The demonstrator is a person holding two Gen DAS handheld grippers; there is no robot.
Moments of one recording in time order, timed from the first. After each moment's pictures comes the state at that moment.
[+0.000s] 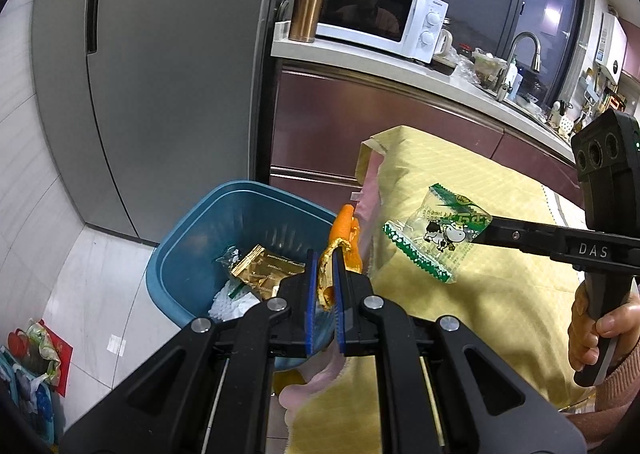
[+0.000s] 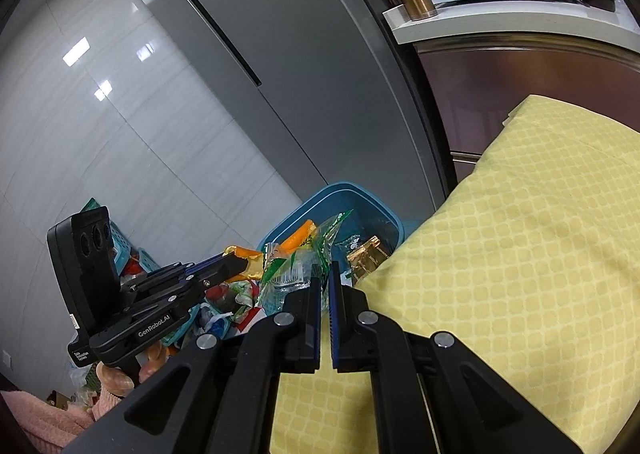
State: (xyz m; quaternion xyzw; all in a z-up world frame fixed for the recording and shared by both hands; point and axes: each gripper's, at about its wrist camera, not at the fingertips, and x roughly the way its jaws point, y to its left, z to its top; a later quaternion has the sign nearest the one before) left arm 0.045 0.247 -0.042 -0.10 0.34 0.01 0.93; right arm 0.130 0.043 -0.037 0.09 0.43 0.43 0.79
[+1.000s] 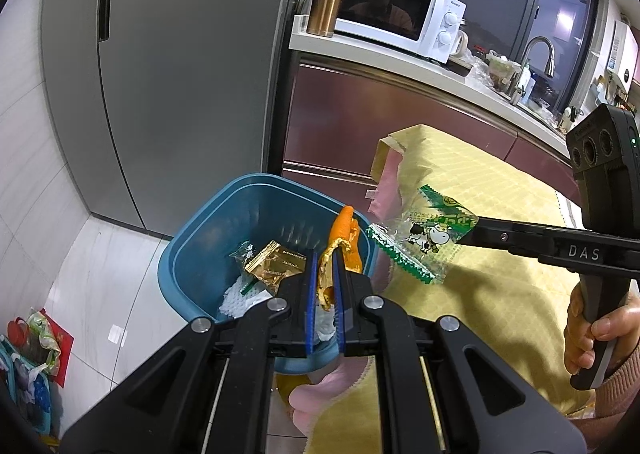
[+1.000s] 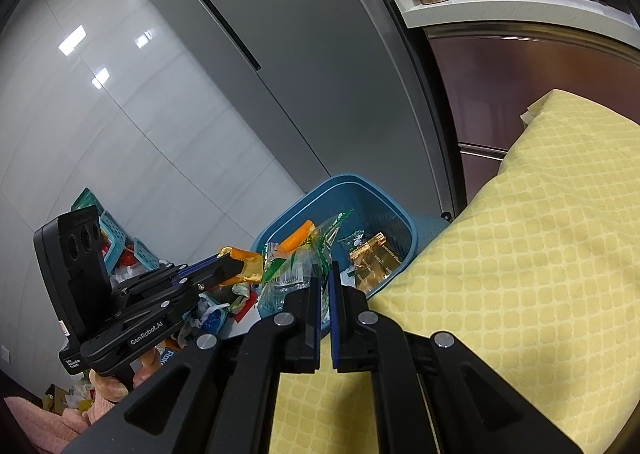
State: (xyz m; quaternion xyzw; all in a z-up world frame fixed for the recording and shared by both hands) left arm 0.050 0.263 -0.052 -0.11 0.35 0.03 0.93; right arm 0.144 0.073 -0.049 0.07 0.45 0.43 0.78
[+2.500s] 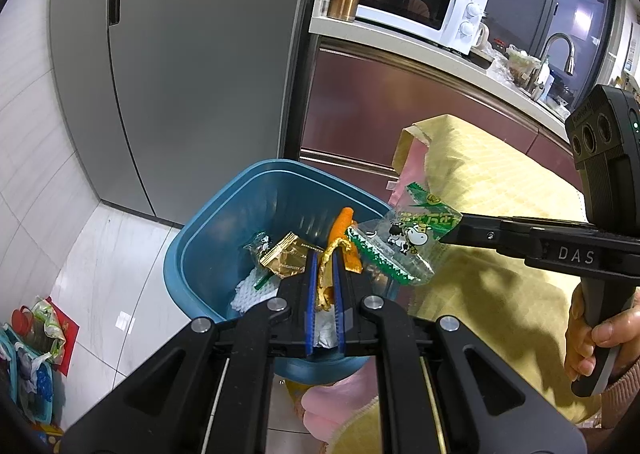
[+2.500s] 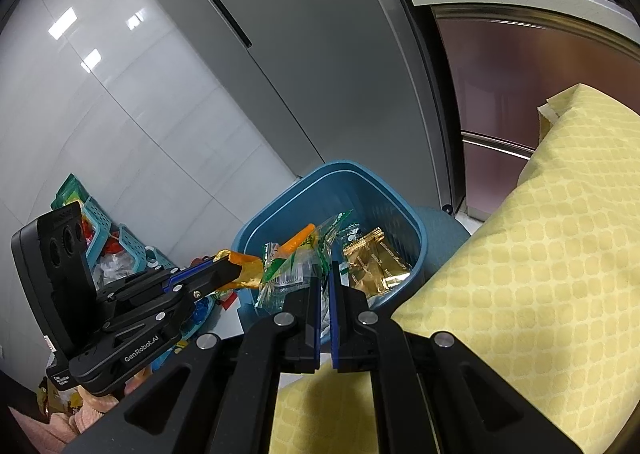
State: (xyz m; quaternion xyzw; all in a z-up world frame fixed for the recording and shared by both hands) left arm 0.070 0.276 -0.076 -0.12 0.37 0.05 0.92; right arm 0.155 0.110 -0.064 0.04 0.47 0.43 0.77
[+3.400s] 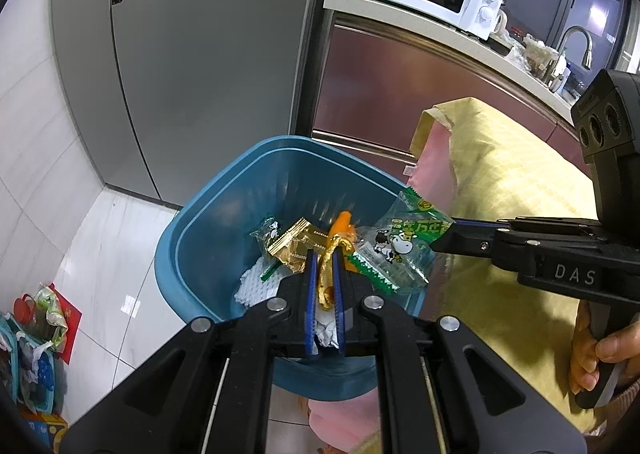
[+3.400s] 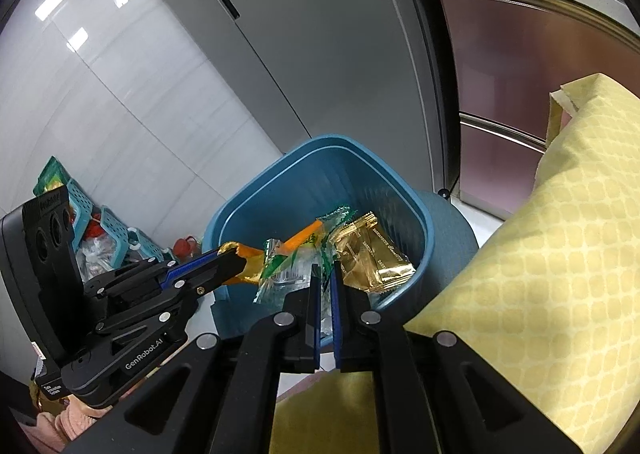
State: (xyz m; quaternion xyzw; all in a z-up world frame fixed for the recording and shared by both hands) left arm 0.092 0.285 -0.105 -0.13 0.41 0.07 0.90; right arm 0.164 0.139 -0.090 0.00 0.50 0.41 0.76
